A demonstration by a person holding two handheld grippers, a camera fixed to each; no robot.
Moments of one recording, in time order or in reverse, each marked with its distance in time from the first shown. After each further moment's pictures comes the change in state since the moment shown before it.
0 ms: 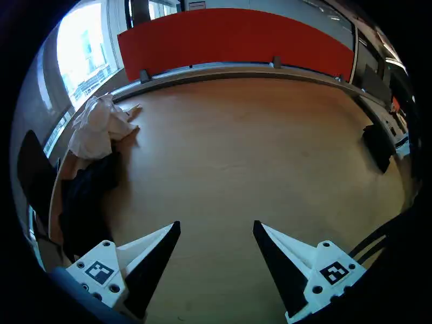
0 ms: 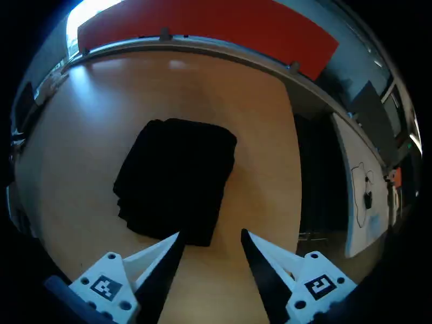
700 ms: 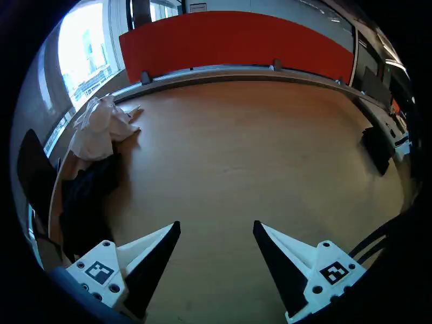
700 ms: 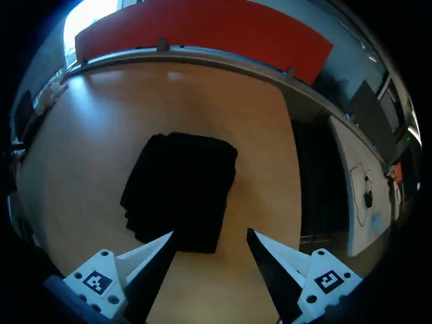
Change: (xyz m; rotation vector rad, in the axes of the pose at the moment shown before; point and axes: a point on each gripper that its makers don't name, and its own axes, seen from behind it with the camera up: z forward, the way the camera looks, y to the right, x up) left arm 0.004 -0.001 -0.004 -0.002 0.015 -0.006; right arm 0.017 -0.008 -0.008 0.011 0.059 0.035
